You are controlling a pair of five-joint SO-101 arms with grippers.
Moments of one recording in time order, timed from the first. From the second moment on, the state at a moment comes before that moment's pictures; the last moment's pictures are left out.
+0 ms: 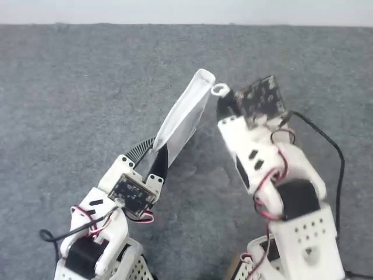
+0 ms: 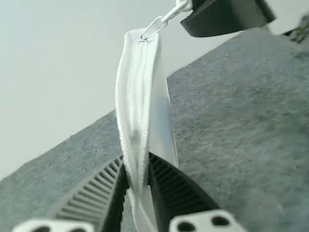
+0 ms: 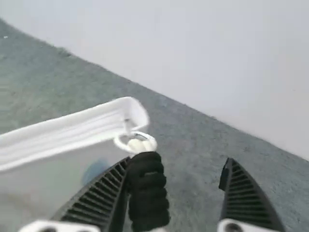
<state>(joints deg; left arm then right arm) 19.1 -103.5 74.7 59.2 -14.9 -23.1 -58.0 36.0 51.2 11.8</state>
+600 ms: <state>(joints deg) 6.6 -103.4 66.9 65.0 -25.0 -26.6 -71.9 45.3 63.0 14.8</state>
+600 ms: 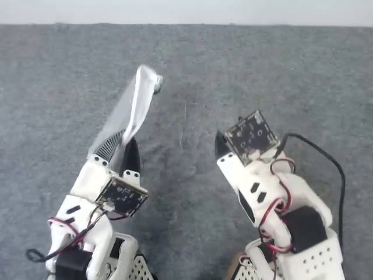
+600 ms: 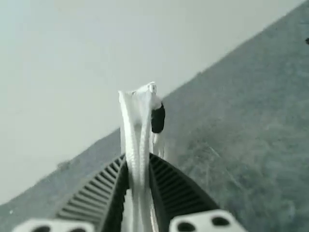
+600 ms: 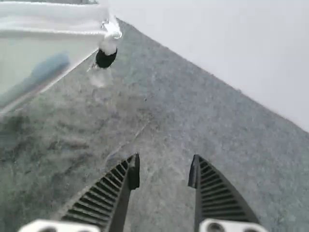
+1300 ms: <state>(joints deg) 17.6 -103.5 73.5 67.6 6.2 -26.4 -101.3 78.5 60.6 14.9</state>
